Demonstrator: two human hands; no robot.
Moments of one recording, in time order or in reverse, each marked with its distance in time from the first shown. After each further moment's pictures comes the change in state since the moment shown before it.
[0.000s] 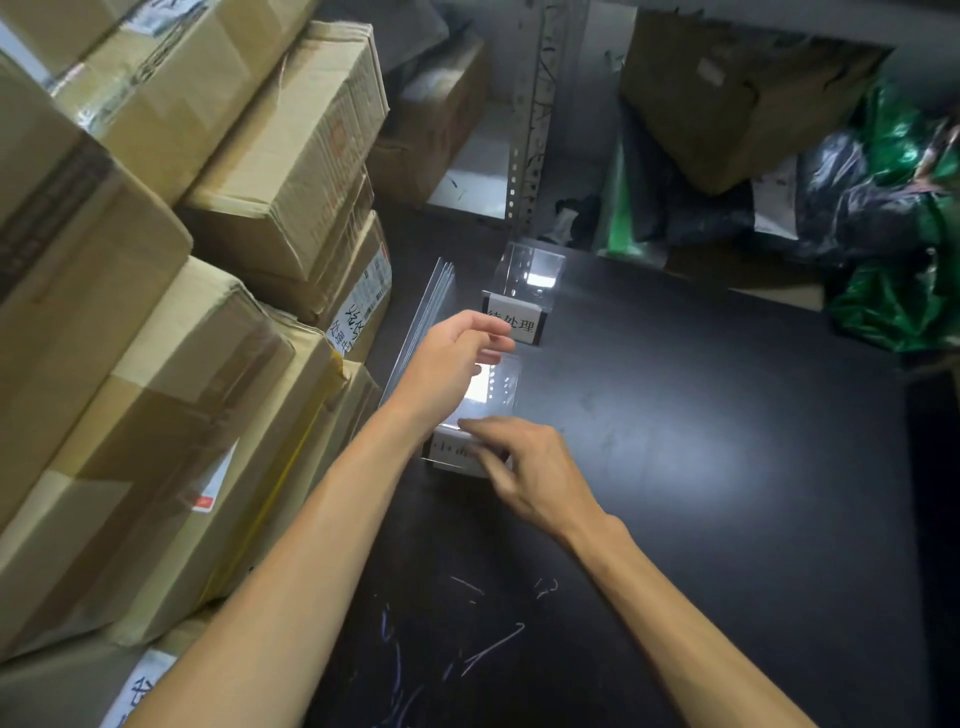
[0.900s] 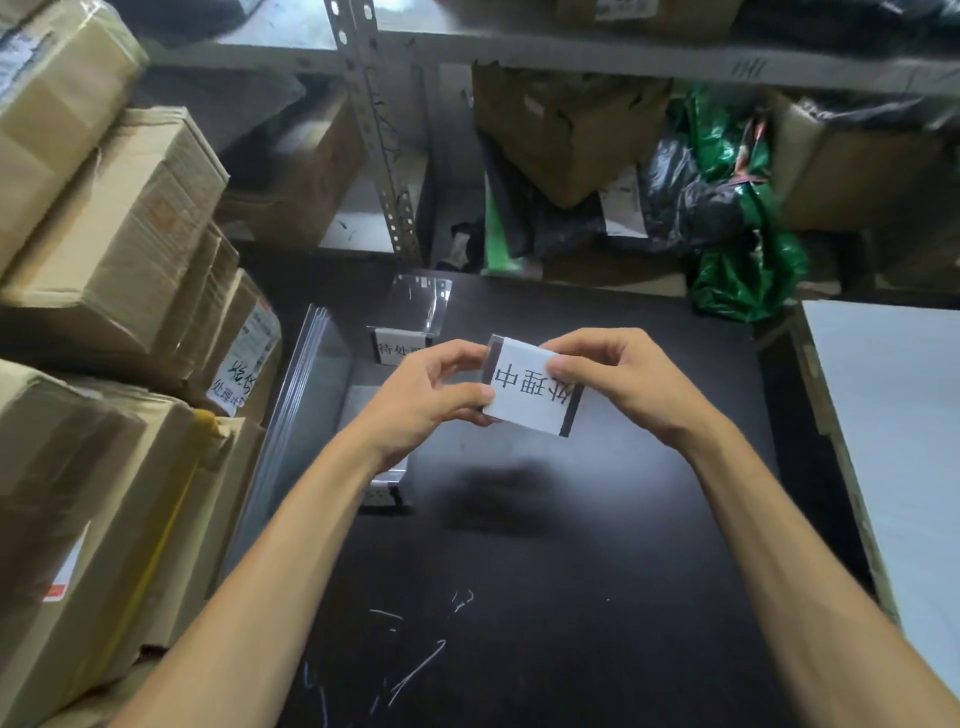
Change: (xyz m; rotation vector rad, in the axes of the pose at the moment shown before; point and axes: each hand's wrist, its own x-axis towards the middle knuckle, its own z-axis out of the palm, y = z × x) left_hand -0.011 0.036 0.080 -0.176 -0.412 0.099; right_hand -0.020 0.039 -0.217 0.499 0.041 0.360
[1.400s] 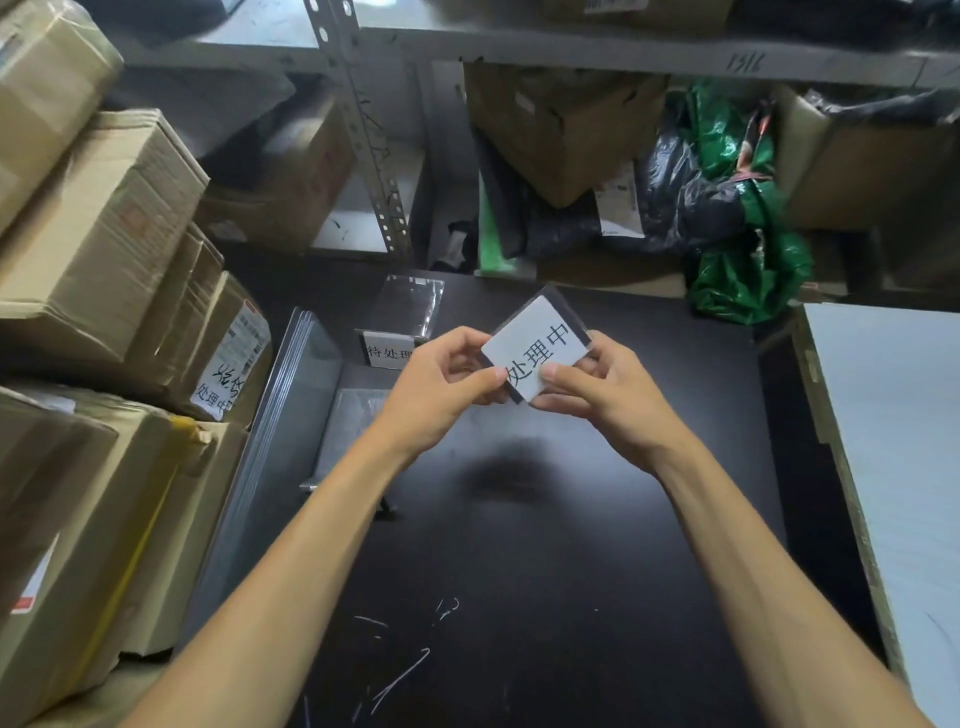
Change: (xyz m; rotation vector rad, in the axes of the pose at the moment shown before) left_hand 0.025 -0.004 0.025 0.111 0.130 0.079; right_hand 0.003 0.021 0.006 0.434 0.116 0.151
